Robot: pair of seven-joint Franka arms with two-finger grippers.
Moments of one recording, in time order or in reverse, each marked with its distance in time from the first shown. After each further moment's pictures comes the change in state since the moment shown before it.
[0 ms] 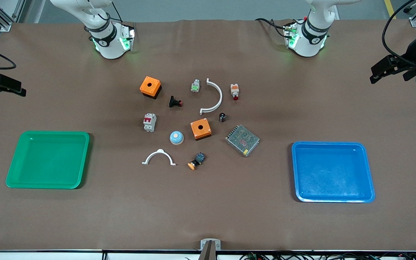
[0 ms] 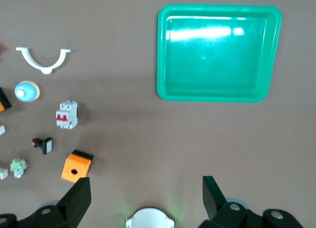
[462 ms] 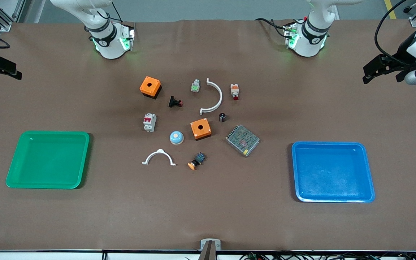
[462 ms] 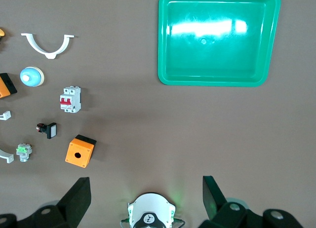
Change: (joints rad) left arm -0.053 0.002 0.012 -0.010 0.000 0.028 -0.007; right arm -0.004 -0.097 -0.004 -0.066 0.000 -0.028 -0.002
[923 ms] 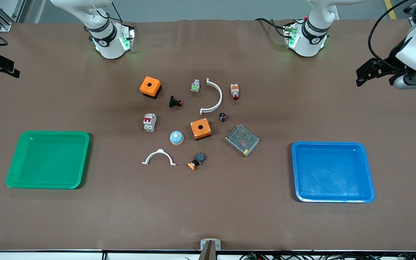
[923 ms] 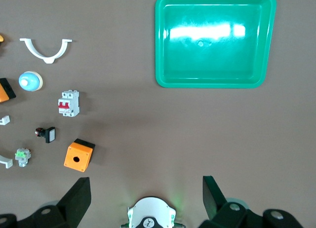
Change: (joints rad) left arm 0.000 0.022 -0.023 0.006 0.003 0.000 0.001; right arm -0.018 -0.031 -0.002 -0.055 0.000 0.049 -0.001
